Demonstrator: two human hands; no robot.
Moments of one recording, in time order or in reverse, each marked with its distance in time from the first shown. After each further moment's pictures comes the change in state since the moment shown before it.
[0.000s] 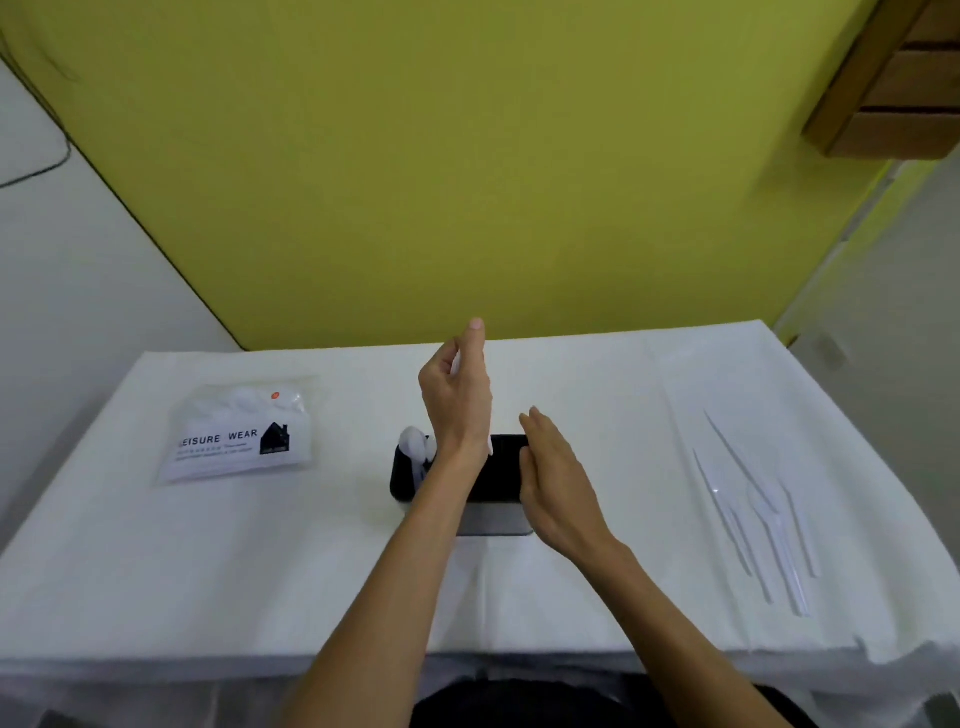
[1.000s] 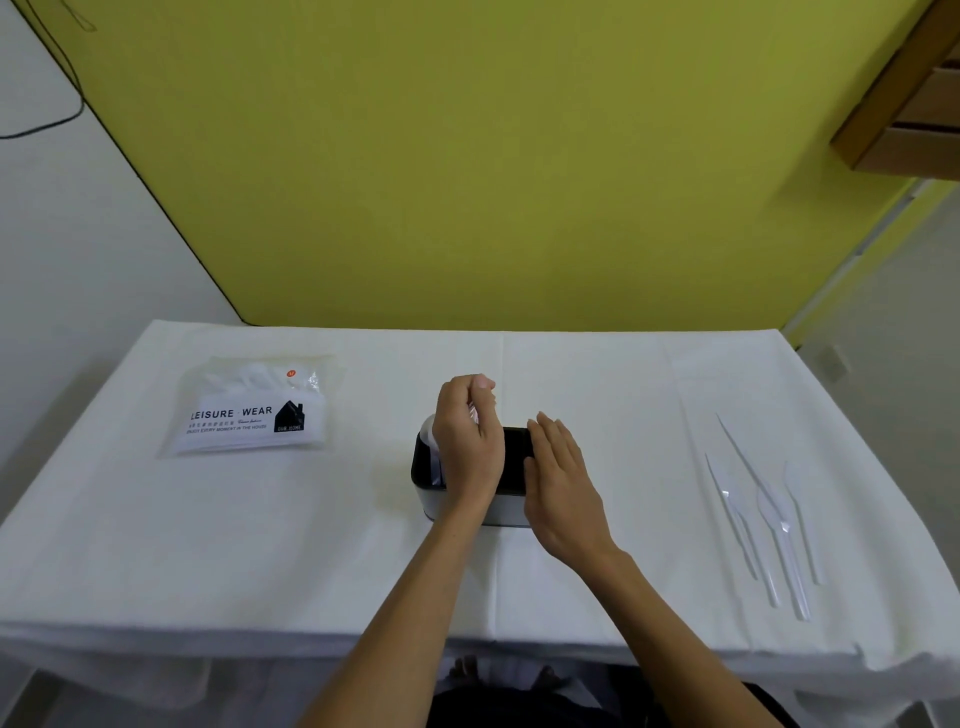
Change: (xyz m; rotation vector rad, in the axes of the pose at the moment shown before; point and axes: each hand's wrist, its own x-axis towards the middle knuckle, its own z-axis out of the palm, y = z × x) left_hand -0.005 -0.062 -0.048 0.410 0.079 0.346; right_hand -0.003 -0.001 0.027 -0.243 -0.001 -0.056
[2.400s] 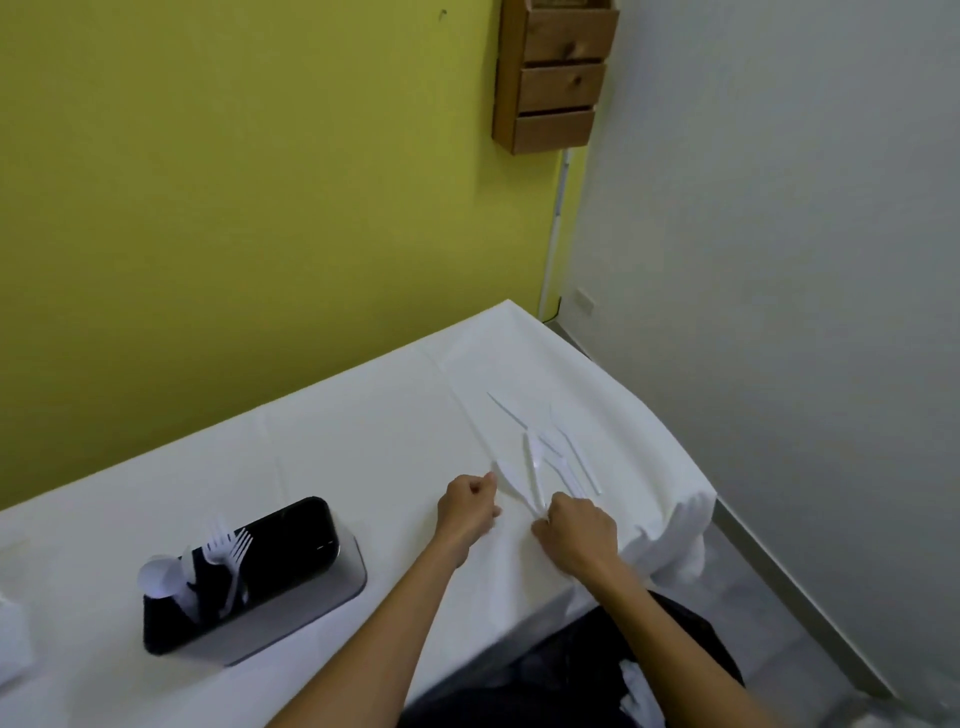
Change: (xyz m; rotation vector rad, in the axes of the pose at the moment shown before) left_hand -0.139 0.002 0.174 0.231 -1.053 -0.525; right_hand -0.104 0.187 -0.085 -0.227 -0.073 0.798
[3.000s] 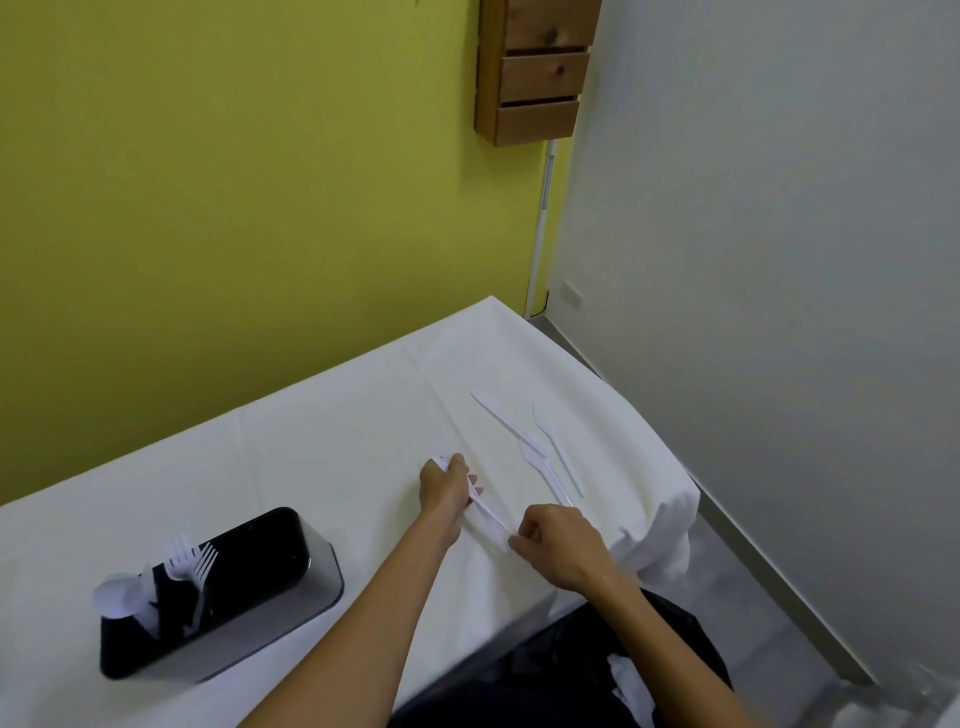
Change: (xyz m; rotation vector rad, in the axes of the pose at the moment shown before) left_hand 0.032 0.019 0.016 -0.432 0.149 -0.138; right_hand -0.005 0.017 -0.006 0.226 -0.078 -0.121
